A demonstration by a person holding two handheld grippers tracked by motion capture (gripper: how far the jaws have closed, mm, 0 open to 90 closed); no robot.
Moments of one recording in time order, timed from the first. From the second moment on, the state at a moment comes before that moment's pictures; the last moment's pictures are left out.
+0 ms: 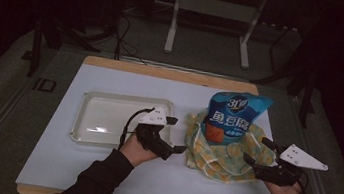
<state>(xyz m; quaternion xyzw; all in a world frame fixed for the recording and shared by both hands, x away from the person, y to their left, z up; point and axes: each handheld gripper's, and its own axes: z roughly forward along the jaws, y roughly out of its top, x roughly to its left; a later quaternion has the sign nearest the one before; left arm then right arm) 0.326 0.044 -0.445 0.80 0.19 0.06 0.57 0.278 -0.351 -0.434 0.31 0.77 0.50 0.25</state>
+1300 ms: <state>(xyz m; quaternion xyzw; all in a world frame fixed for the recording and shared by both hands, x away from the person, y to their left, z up) 0.402 -0.020 -0.438 0.78 0.18 0.05 0.59 0.343 -0.342 -0.432 0.33 0.77 0.49 0.24</state>
